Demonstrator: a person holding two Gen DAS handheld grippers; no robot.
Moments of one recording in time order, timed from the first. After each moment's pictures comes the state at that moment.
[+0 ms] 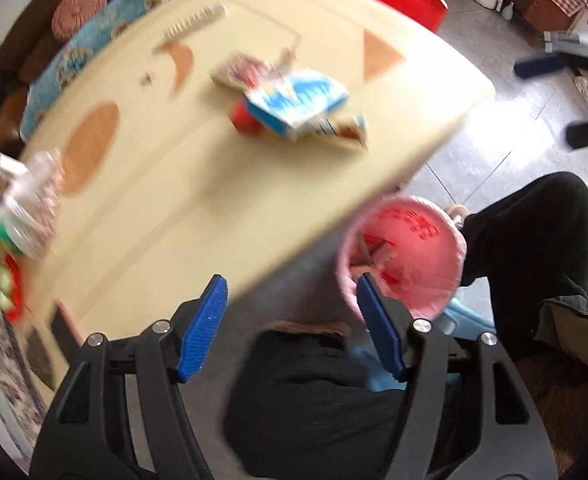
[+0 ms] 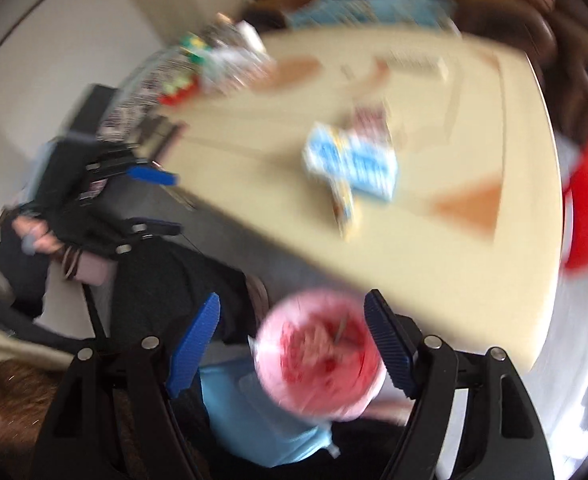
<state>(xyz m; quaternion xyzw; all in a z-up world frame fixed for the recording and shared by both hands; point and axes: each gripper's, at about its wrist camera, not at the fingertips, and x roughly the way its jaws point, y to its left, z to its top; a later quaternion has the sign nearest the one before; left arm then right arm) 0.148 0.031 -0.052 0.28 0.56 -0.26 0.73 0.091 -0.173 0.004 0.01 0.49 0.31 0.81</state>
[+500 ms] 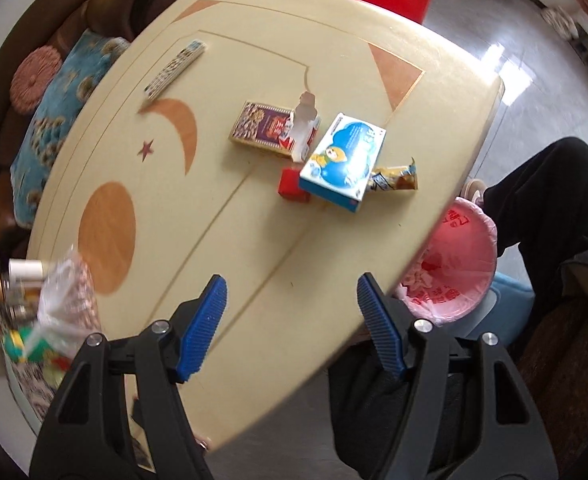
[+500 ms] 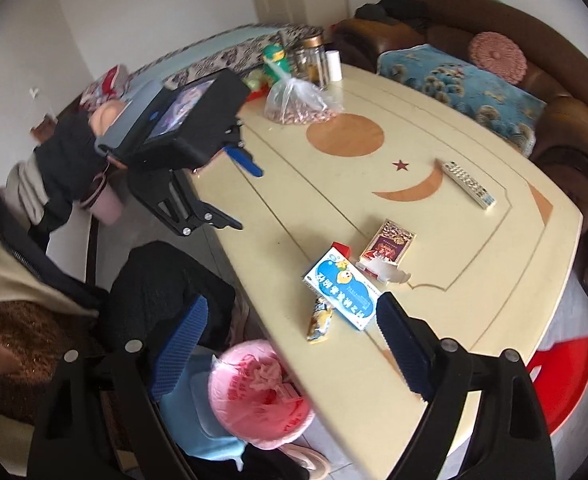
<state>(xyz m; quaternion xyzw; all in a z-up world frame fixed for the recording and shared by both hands) 0.245 0.004 -0.038 0.39 0.54 -0.32 0.68 0.193 -0.145 0.061 -0.13 0.46 0.42 0.77</state>
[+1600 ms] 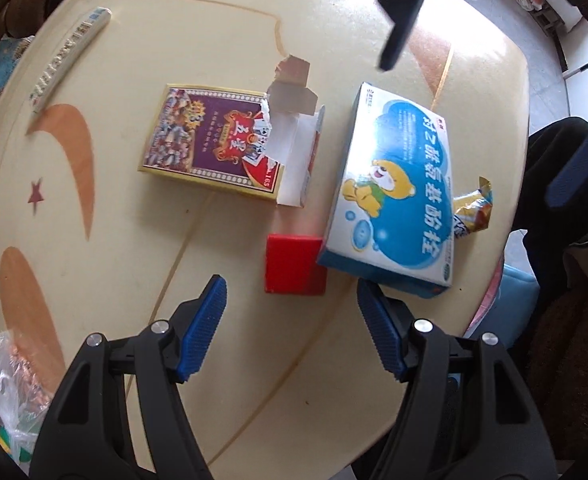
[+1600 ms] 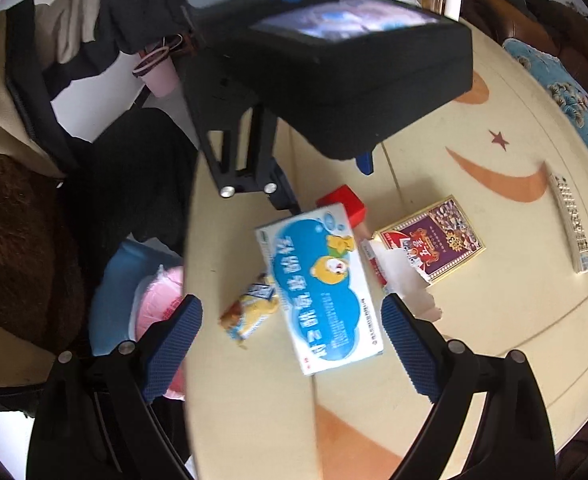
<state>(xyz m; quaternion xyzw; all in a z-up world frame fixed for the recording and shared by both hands) 0.326 -0.047 -0.168 0.38 0.59 -0.40 0.59 0.272 -0.105 -0.104 -0.30 0.46 0.55 0.63</state>
